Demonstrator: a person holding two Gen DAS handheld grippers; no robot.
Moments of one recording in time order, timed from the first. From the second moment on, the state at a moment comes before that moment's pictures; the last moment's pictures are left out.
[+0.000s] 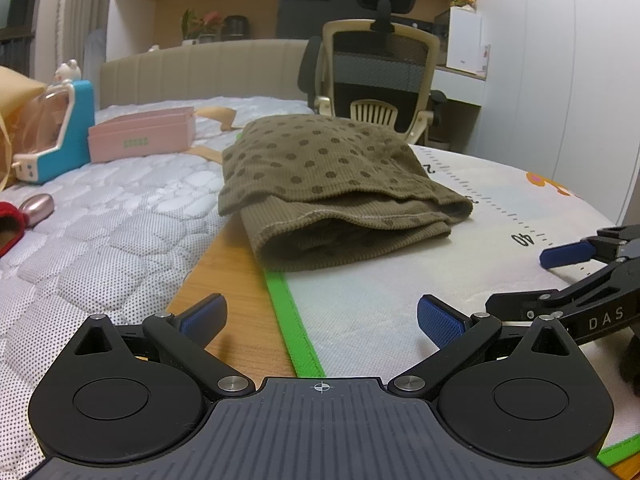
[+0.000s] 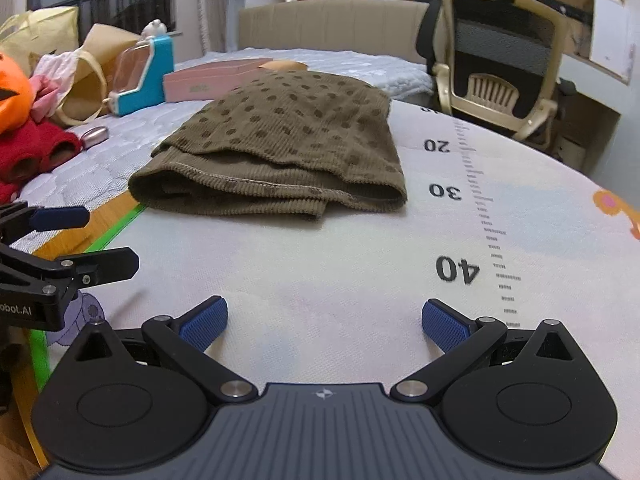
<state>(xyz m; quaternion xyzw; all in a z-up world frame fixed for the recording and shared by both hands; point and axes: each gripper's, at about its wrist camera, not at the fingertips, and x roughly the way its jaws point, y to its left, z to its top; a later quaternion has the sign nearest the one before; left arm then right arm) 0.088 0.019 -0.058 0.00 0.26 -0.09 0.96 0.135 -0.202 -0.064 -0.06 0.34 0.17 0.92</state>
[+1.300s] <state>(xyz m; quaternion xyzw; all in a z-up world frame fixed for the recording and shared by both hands) 0.082 0.017 -0.057 -0.01 0.25 -0.10 0.96 0.134 -0.202 -0.065 -0.06 0.33 0.17 0.93</state>
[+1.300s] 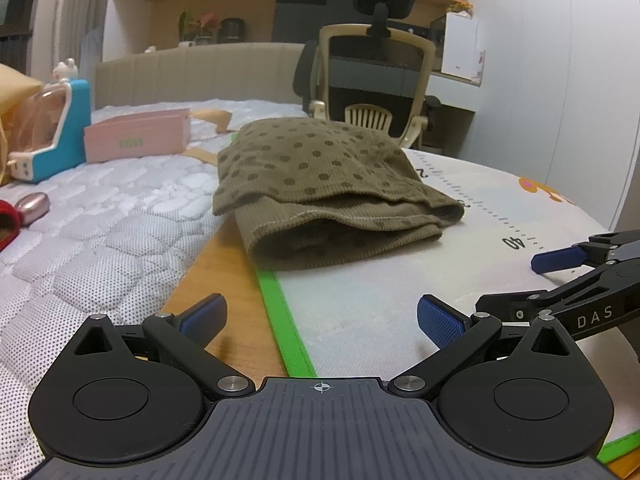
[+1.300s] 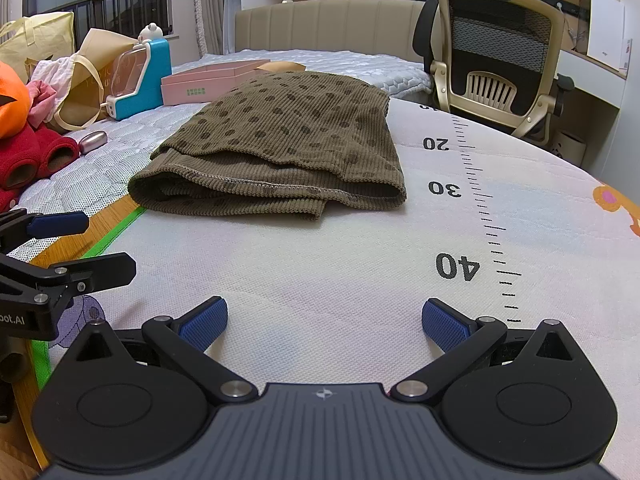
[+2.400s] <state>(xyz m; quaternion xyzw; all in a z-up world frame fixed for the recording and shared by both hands) 0.083 0.021 -0.058 -0.03 0.25 -0.11 0.96 0.135 -0.203 -0.065 -0.06 0.33 0.17 0.93</state>
